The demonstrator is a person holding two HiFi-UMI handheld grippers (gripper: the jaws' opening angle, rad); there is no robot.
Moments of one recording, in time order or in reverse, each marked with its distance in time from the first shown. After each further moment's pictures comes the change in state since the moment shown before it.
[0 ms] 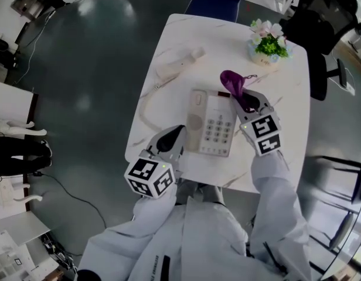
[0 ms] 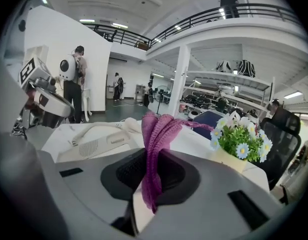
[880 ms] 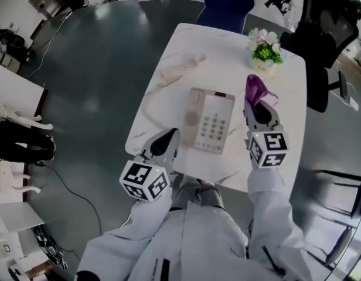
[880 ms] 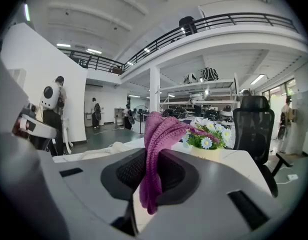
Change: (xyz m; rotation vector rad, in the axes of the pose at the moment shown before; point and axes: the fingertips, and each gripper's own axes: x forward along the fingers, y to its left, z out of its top) left arm -0.043 -0.033 0.011 0.065 -0.098 0.104; right arm -0.081 -0.030 0.006 0.267 -0.251 -0.197
